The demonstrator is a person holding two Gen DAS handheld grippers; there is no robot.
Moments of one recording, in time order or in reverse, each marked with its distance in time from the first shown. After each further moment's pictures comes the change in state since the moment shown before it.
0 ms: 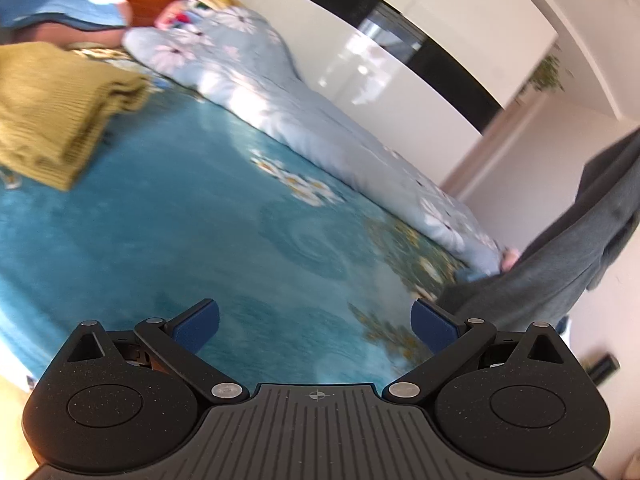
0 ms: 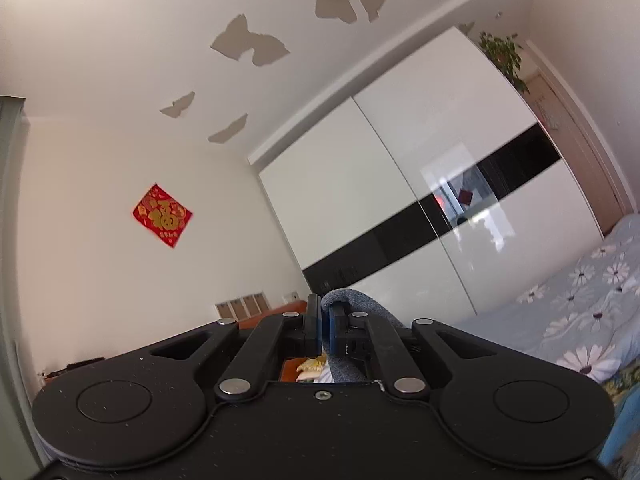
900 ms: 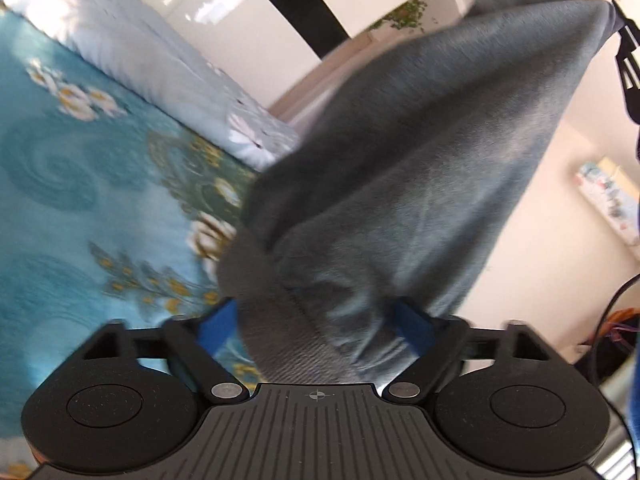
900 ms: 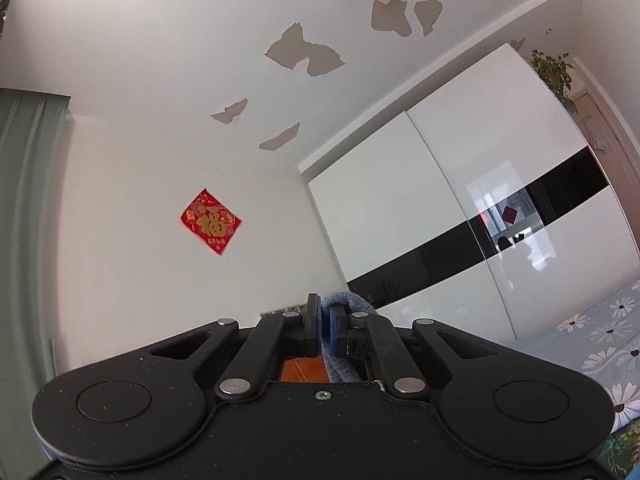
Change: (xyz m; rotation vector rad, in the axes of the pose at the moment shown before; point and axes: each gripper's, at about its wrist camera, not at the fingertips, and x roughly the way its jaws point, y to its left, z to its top) left arm 0.096 -0.096 -0.022 -0.001 0.235 -0.574; right arm 0.014 0.061 0.043 -0.063 0.002 0.129
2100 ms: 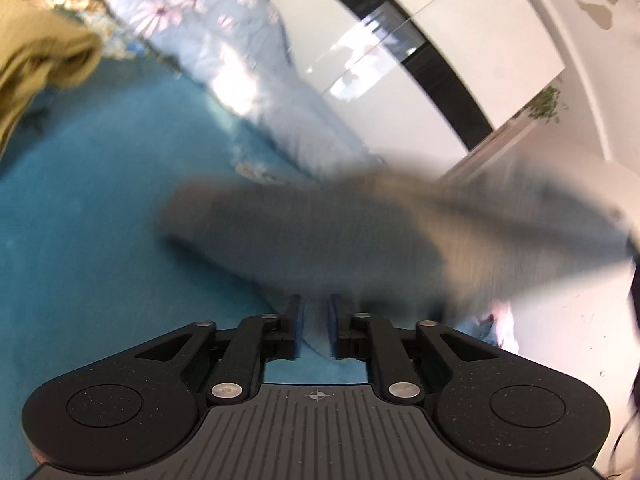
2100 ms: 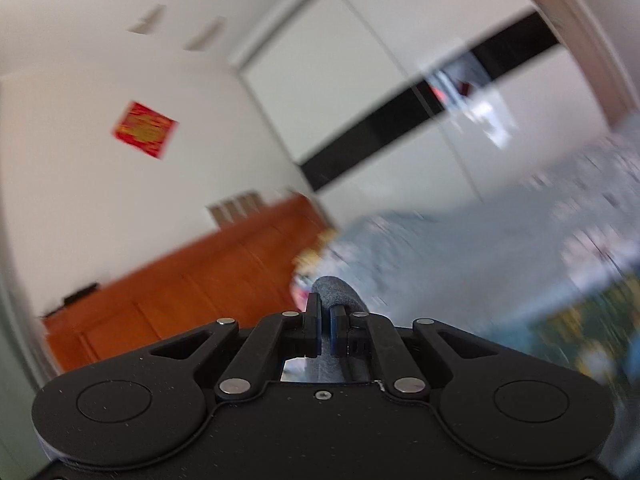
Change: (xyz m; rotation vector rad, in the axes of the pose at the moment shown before) left arm -0.088 0.129 0.076 -0.149 -0.245 0.451; right arm 0.005 -0.132 -0.187 0.187 0.356 -0.184
